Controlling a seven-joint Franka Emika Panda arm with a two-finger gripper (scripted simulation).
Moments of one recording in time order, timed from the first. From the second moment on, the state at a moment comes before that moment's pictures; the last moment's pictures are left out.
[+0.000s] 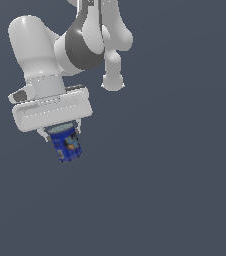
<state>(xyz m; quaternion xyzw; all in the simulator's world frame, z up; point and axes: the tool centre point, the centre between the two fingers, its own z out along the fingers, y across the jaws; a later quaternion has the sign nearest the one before) 0.075 -0.148 0.288 -0.94 -0.14 -0.30 0.06</state>
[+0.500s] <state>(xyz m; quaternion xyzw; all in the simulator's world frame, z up) 0.086 -0.192 0.339 -0.91 -0.17 -0.36 0.08</state>
